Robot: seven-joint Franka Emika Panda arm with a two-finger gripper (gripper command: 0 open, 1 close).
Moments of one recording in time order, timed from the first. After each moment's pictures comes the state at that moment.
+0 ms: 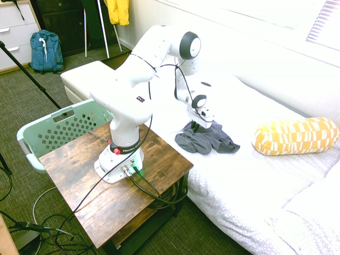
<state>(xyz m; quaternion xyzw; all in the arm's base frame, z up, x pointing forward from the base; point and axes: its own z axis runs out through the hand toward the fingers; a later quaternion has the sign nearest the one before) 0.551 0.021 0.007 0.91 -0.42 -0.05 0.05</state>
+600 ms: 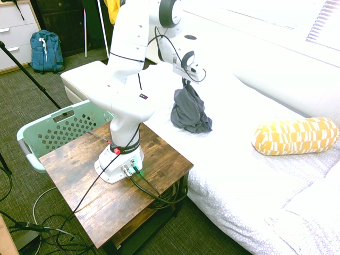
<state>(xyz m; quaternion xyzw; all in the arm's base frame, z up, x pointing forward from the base) 0.527 0.197 0.250 0.95 -0.29 0.07 -0.04</state>
